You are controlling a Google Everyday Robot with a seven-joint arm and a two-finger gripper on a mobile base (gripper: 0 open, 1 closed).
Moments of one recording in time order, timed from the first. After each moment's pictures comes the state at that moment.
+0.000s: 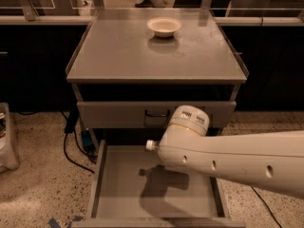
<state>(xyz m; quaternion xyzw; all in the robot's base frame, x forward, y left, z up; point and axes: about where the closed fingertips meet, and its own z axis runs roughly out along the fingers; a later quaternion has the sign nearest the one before) 0.505 -0.066 0.644 -0.61 0.76 -0.14 0.18</state>
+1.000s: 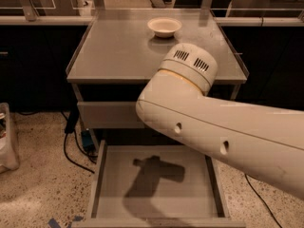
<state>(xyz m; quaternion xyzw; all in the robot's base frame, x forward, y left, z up) 0.510 -0.066 0.822 -0.58 0.75 -0.23 0.21</state>
